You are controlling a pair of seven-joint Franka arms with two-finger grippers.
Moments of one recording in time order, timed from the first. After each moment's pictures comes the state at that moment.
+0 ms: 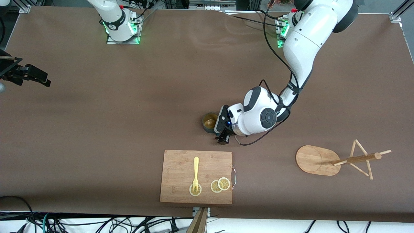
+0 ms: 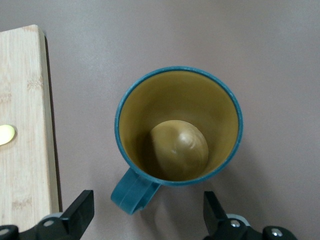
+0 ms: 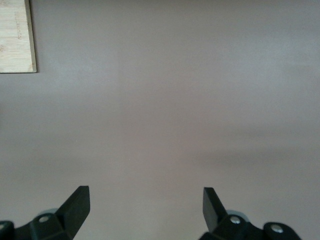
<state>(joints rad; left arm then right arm) -0.29 0.89 -0.31 -1.41 -0.32 2.38 1.61 -0.05 0.04 -0.01 -1.60 0.00 1.61 -0.01</state>
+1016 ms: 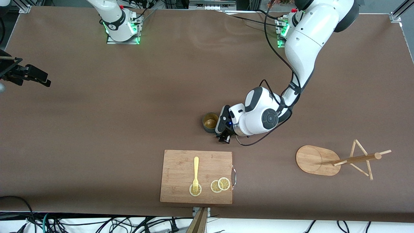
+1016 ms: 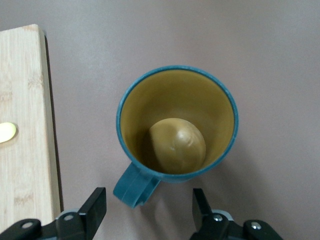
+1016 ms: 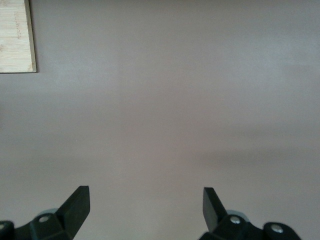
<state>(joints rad) -0.29 0.88 -0.31 -1.41 -0.32 2.36 1.61 -0.05 0.04 -0.01 -1.60 0.00 1.61 -0.01</state>
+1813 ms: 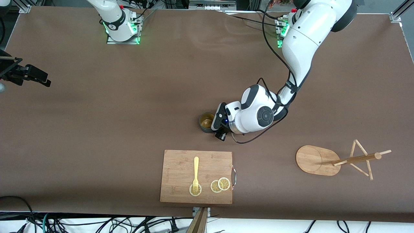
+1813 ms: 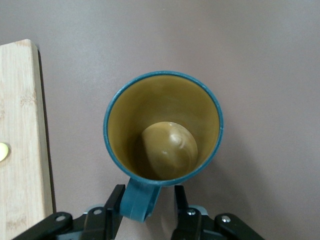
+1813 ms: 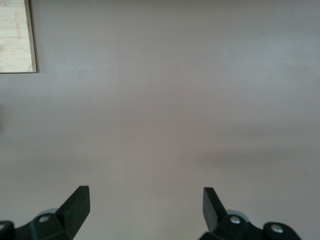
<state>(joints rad) -0.30 0.88 -0.32 -1.41 -0.32 2.36 1.61 -0.05 0.04 -0.01 -1.60 0.00 1.61 -0.01</state>
